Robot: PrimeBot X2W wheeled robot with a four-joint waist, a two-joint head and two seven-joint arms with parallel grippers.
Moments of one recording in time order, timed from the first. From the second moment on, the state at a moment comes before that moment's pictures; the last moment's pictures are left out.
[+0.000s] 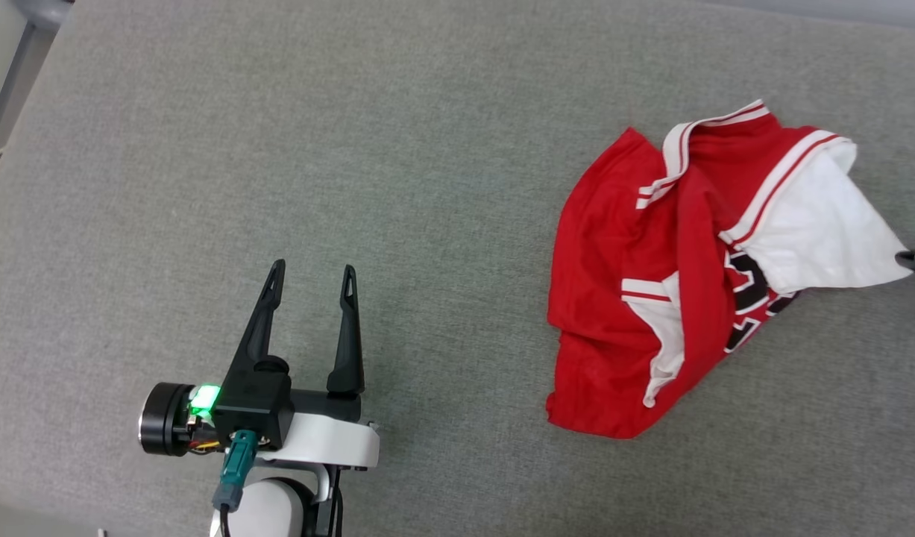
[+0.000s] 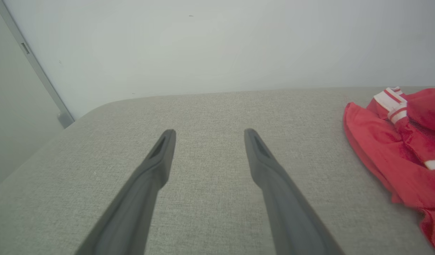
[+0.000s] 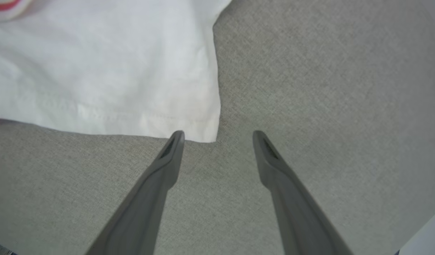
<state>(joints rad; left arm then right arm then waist) -0.13 0.06 -0.18 -0.02 -0.02 0.11 -0.26 -1.10 -1.02 1.09 0.32 1.06 0.13 0.79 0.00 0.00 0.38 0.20</state>
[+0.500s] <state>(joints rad) -0.15 0.05 -0.19 -0.02 -0.03 0.13 -0.26 -1.02 -0.95 1.07 0.42 1.00 0.13 0.80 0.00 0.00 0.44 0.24</state>
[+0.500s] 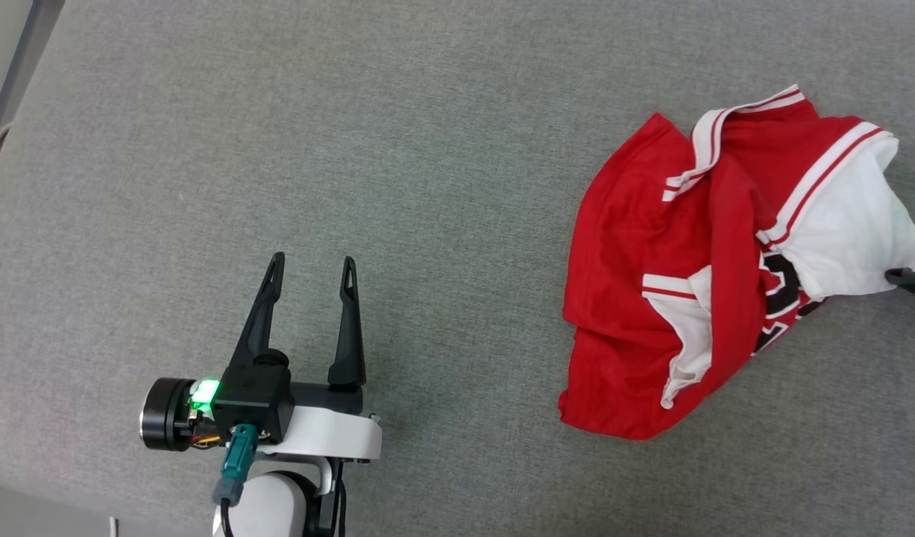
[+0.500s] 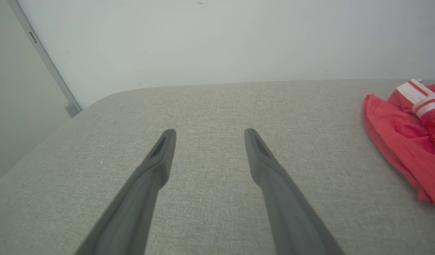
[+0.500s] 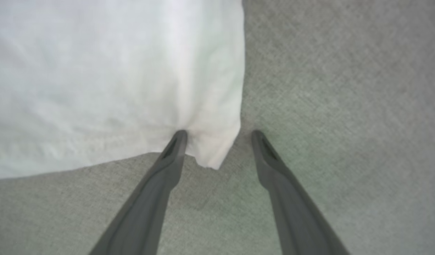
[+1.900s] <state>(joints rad) -0.02 0.10 -0.13 0.01 -0.02 0.12 -0.26 -0.20 -1.07 0.70 0.52 1.27 0.13 0.35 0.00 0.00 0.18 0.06</state>
